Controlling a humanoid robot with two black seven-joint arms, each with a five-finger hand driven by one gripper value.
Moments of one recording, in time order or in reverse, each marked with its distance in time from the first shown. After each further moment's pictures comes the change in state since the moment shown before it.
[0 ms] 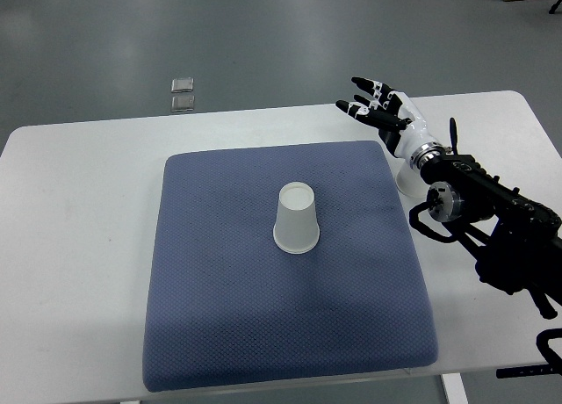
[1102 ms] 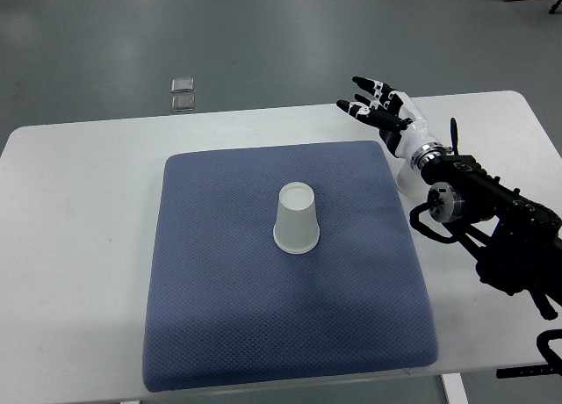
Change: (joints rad) left arm -0.002 0.000 -0.002 0.001 0.000 0.000 -0.001; right arm -0.006 -0.001 0.003 0.000 0.000 0.004 0.006
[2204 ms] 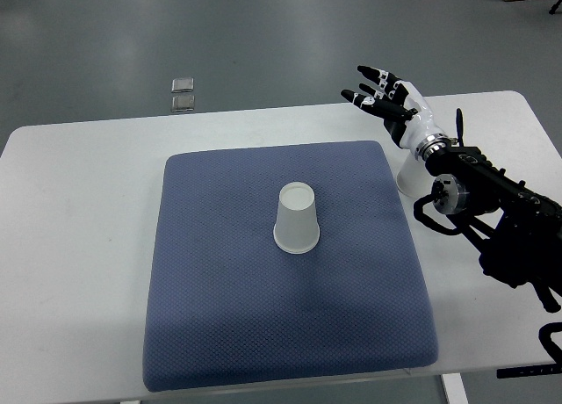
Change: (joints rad) left arm 0.000 0.000 0.000 -0.001 0.000 0.000 0.000; right arm 0.024 -0.015 0.011 -0.005 -0.001 0.014 0.007
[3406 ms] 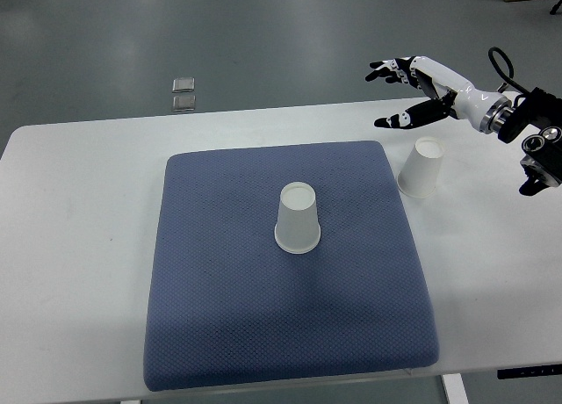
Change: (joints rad) left arm 0.000 0.000 0.000 0.000 0.000 0.000 0.000; right arm 0.098 -0.290 -0.077 -0.024 -0.800 0.382 0.160
